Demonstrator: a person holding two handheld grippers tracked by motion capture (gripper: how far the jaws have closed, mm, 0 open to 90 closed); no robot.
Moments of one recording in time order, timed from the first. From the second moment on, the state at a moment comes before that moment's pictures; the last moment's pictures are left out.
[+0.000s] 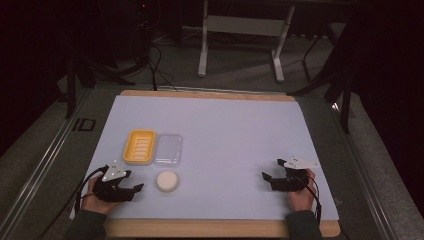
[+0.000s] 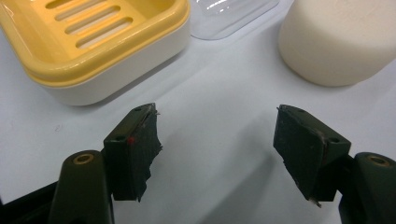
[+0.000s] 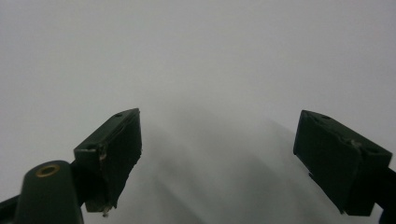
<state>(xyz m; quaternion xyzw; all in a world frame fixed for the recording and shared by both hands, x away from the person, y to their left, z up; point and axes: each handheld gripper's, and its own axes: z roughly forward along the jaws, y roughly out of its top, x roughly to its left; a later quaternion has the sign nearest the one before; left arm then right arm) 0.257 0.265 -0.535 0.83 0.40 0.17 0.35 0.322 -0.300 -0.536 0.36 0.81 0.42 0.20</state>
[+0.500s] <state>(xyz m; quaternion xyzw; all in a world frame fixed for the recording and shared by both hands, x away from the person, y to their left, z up) 0.256 0.252 -0.531 0.85 0.38 0.16 0.33 0.319 -0.298 -0.536 0.35 0.81 0.42 0.21</state>
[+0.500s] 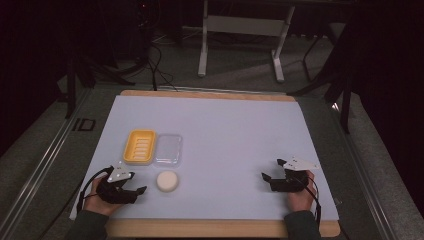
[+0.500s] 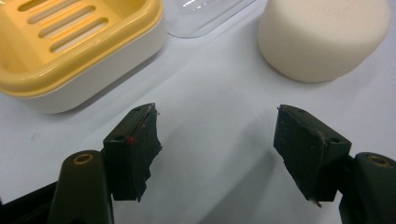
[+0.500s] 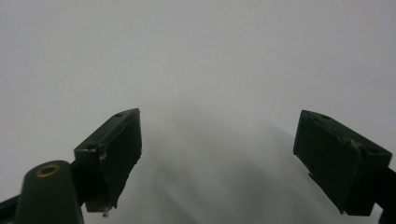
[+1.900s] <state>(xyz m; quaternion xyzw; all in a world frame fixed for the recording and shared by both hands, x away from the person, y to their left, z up) 0.276 0.232 -0.487 0.91 0.26 0.11 0.30 0.318 -0.298 -0.536 0.35 0.81 0.42 0.21</state>
